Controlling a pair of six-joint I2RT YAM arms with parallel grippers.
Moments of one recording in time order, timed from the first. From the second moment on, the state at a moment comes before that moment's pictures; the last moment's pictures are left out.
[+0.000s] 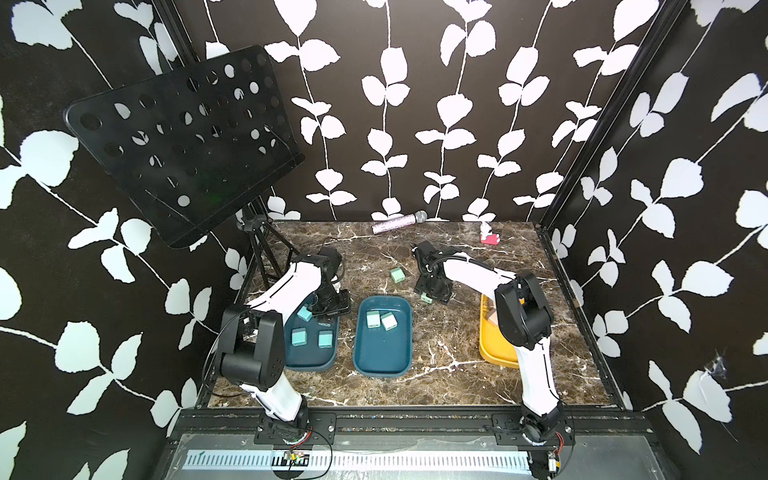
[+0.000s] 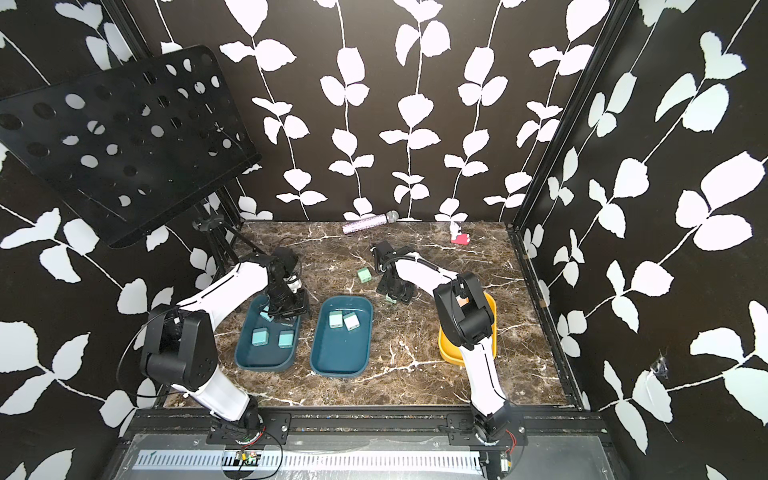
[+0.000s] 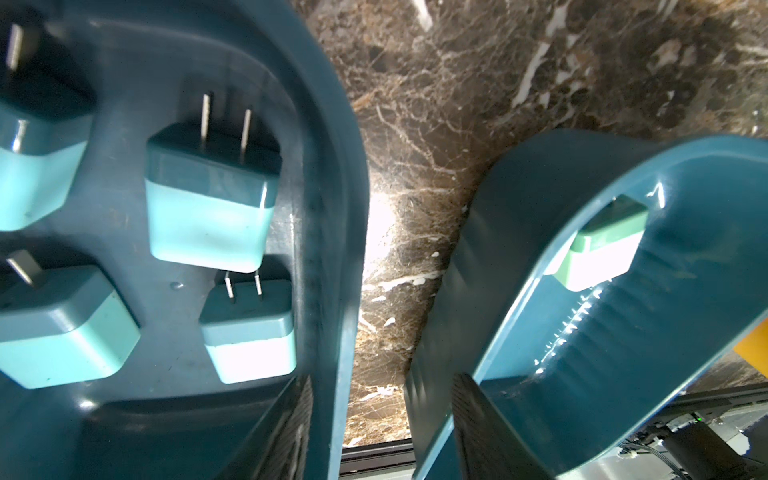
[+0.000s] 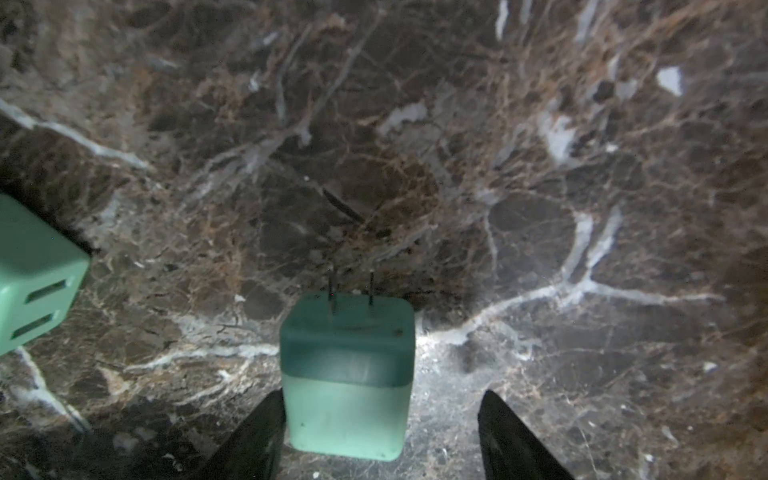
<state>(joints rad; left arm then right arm) -0.27 1.64 1.21 -1.14 0.23 -0.35 0.59 2.15 1.69 -0.93 0.07 1.00</state>
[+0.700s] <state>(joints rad) -0.27 1.64 1.22 -1.13 0.23 -0.34 0.59 2.18 1.70 -0.94 0.05 0.91</state>
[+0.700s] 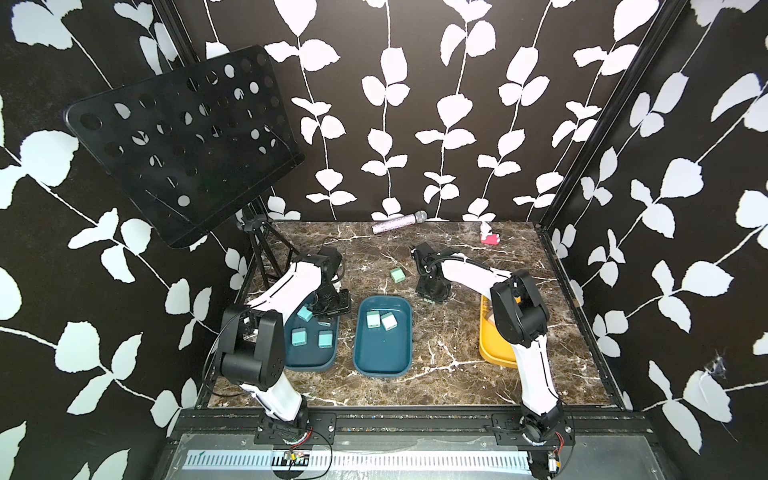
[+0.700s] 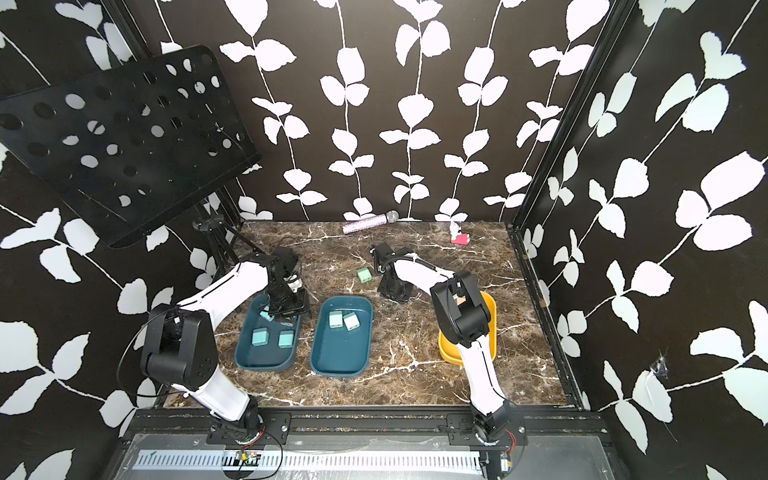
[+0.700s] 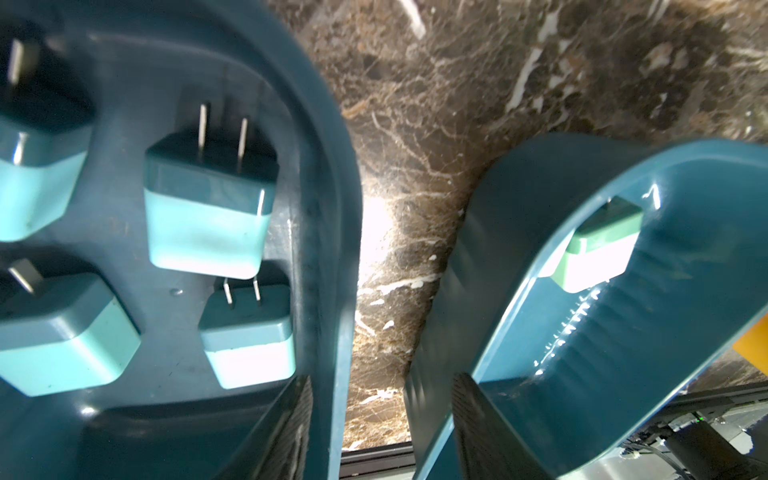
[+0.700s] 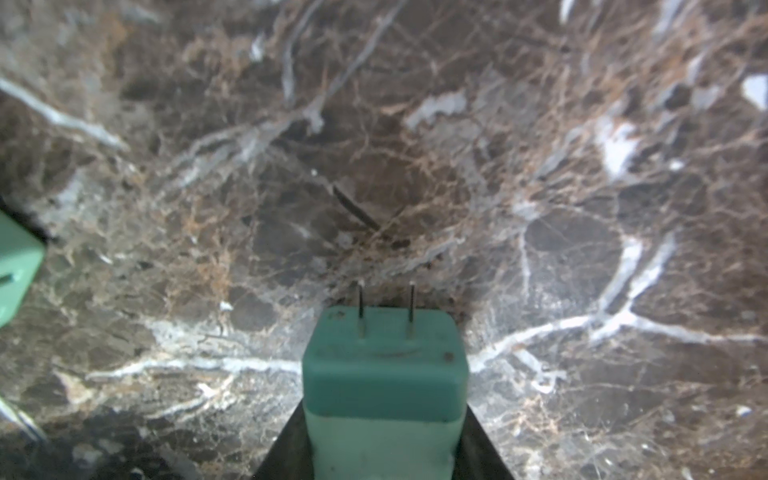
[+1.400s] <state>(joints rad) -0.27 1.66 1.24 -1.11 0.23 -0.36 0.99 2.05 1.79 -1.05 -0.05 0.90</state>
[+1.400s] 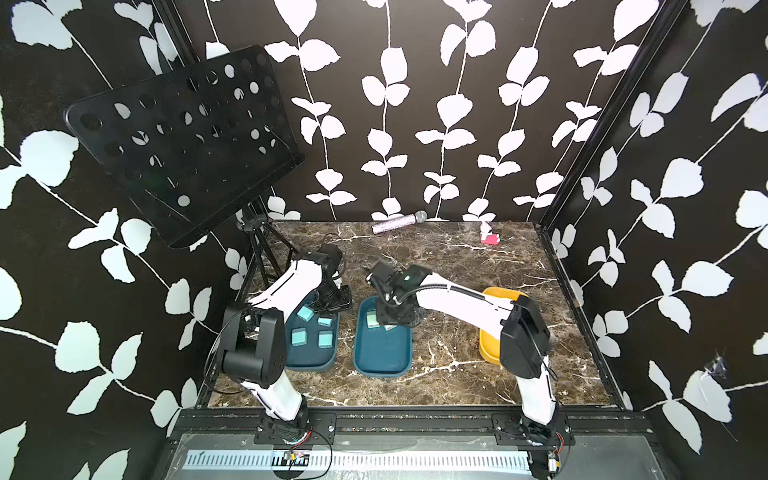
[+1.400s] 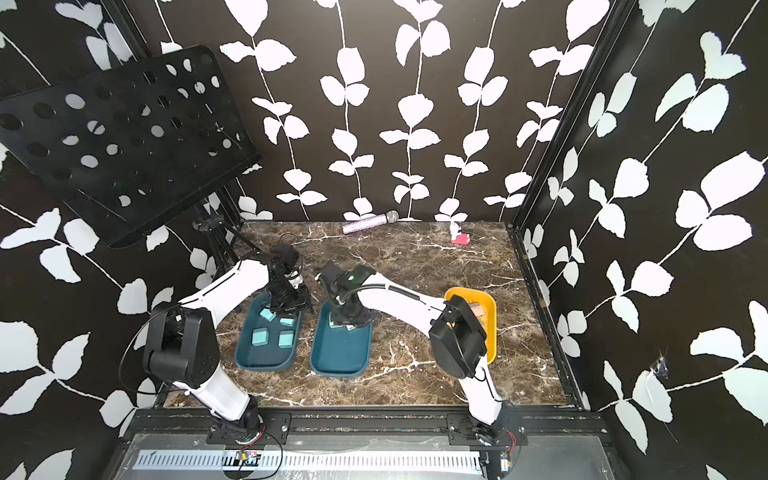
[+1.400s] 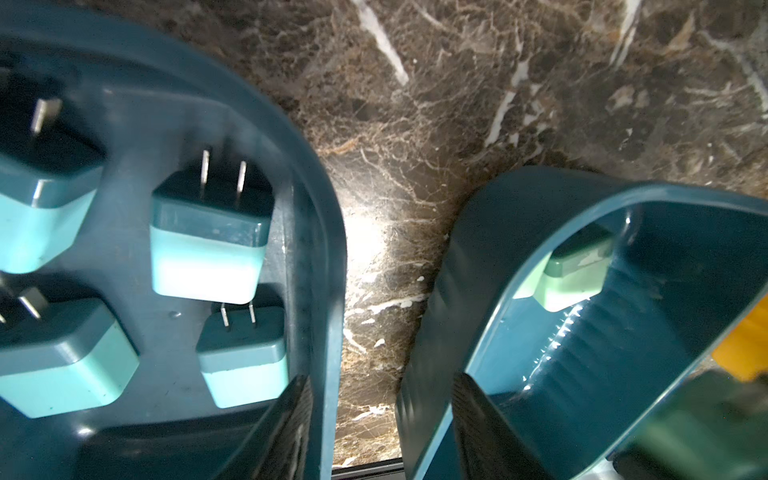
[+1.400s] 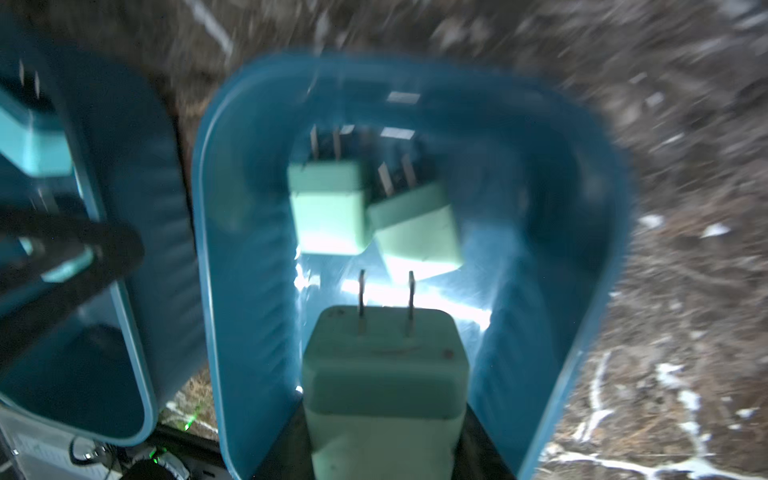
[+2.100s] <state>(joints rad) -0.27 1.58 1.13 -1.10 0.22 -0.36 1.02 2.09 1.64 -0.95 -0.11 0.96</state>
